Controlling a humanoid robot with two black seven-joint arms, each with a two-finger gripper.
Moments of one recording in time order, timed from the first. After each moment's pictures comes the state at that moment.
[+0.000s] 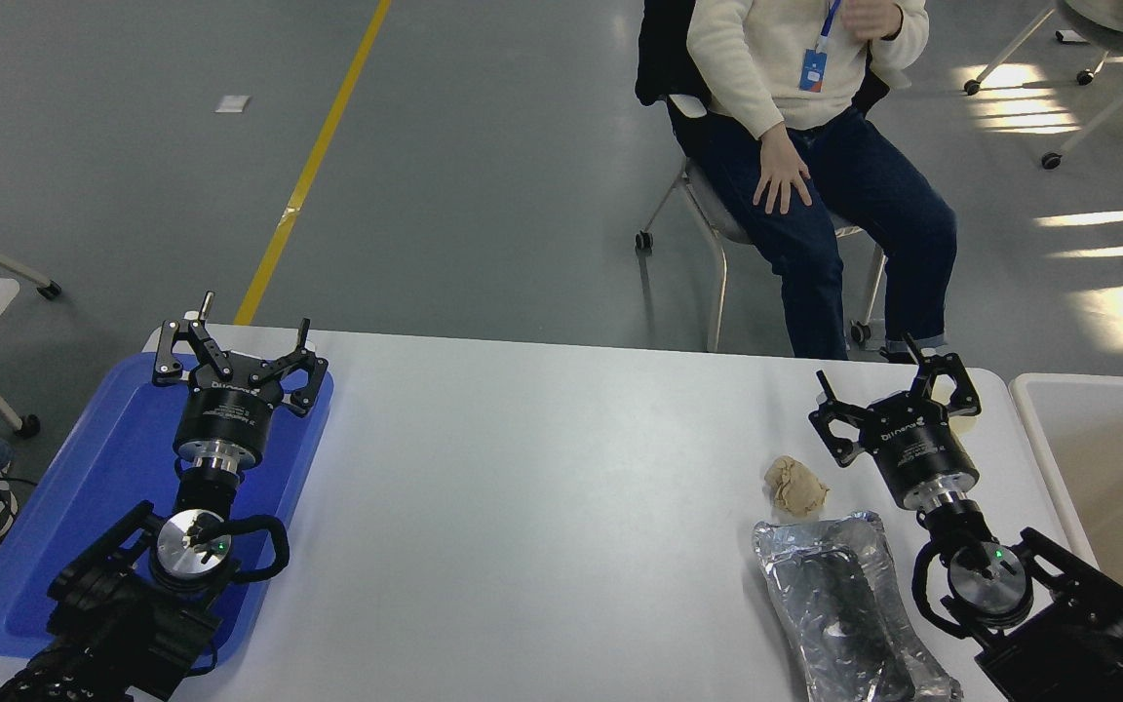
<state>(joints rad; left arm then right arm) -0.50 0.13 -1.12 -0.54 -0.09 -0.62 -0.35 0.42 -0.23 0.83 0.61 0.22 0.57 0.29</state>
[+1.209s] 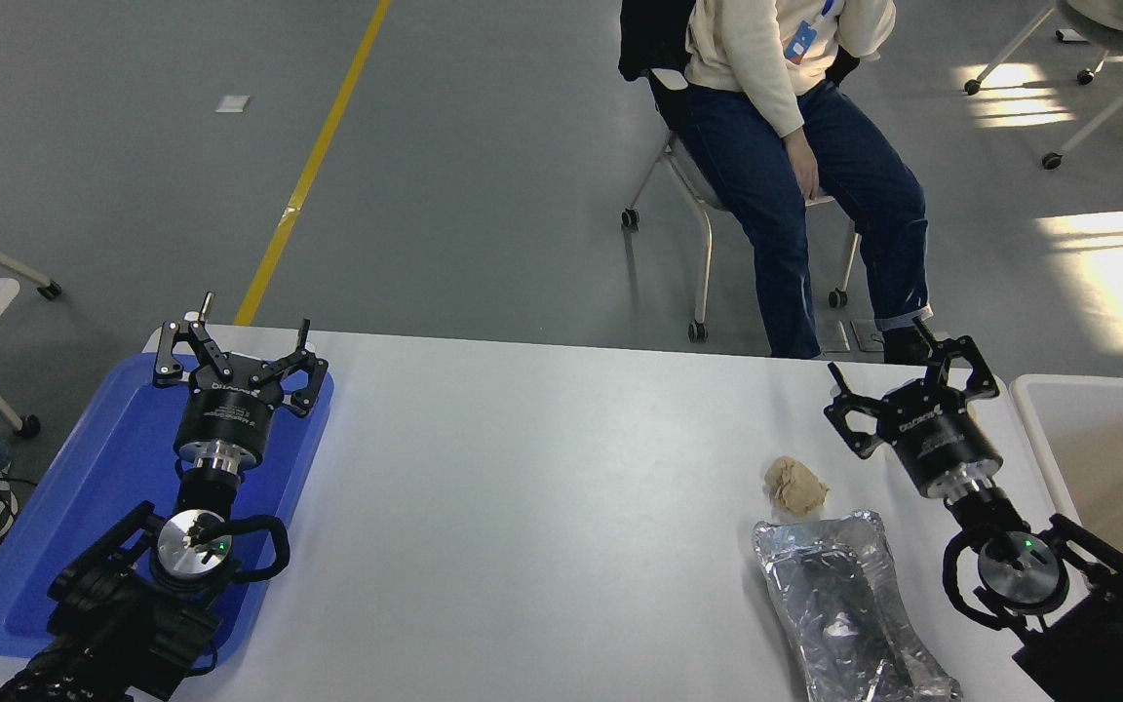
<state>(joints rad) -0.50 0.13 -1.12 -0.54 -0.09 -0.62 -0.35 0.42 -0.39 0.83 0.77 0.08 0.53 0.28</state>
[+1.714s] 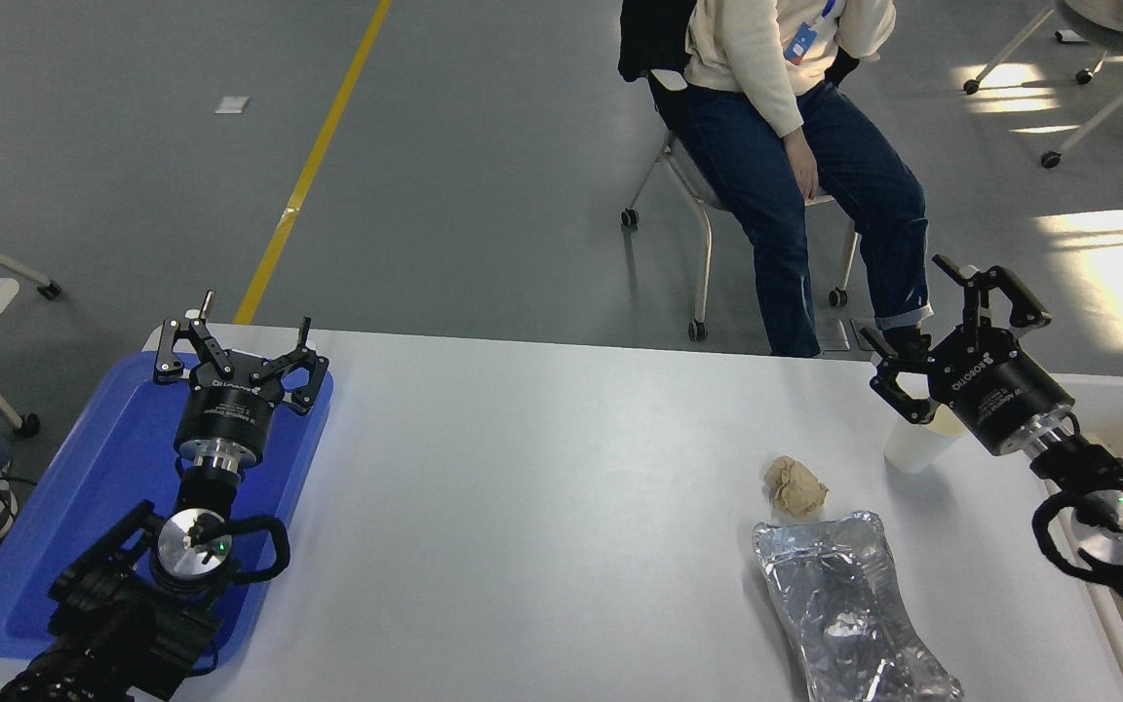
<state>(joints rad) -0.50 0.13 -1.12 -0.54 -0.09 -0.62 -0.35 0.49 -0.68 0.71 1.04 -0.14 0.44 0.24</state>
